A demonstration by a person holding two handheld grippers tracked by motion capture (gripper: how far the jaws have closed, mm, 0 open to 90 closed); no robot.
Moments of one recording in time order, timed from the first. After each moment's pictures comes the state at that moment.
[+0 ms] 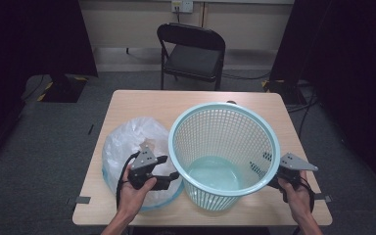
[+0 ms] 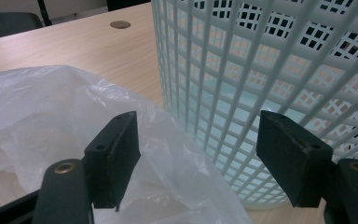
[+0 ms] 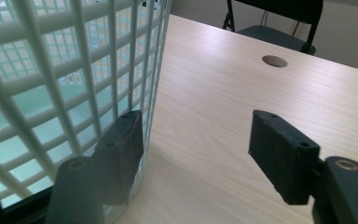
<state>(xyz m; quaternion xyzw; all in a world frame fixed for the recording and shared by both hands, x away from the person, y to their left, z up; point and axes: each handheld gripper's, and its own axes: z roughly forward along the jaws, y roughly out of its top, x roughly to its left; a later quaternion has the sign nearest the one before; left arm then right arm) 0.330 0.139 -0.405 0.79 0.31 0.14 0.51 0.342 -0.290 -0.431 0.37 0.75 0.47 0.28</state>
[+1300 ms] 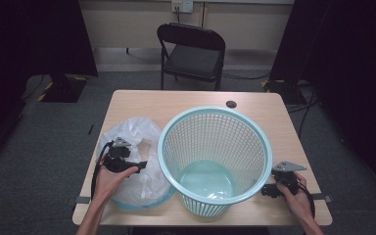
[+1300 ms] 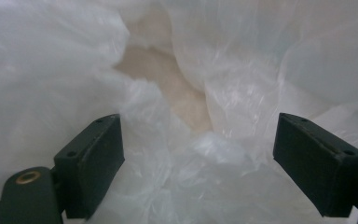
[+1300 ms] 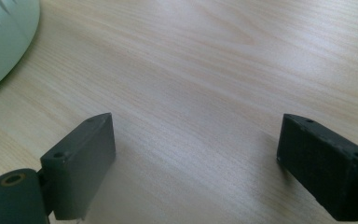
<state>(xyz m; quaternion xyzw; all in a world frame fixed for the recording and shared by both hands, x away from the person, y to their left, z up) 0.405 0.219 -0.461 0.81 0.46 0.12 0.34 0.360 -0.321 -0.499 0.45 0.80 0.34 0.20</state>
